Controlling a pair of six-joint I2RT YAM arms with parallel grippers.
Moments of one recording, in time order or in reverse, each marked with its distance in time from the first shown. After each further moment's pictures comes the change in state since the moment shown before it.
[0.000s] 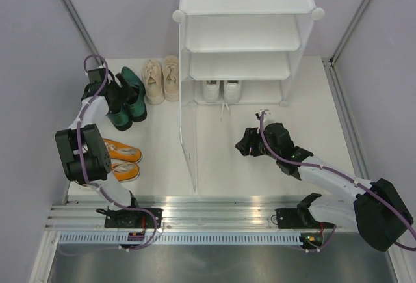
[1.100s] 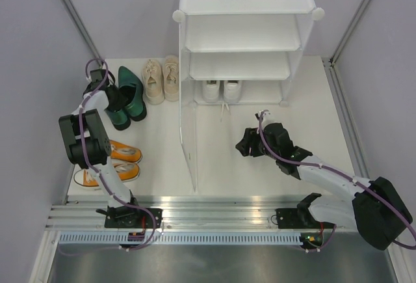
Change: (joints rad) left arm 0.027 0.179 0.102 -0.058 -0.068 -0.017; right arm 0.000 0.022 0.000 0.000 0.003 0.000
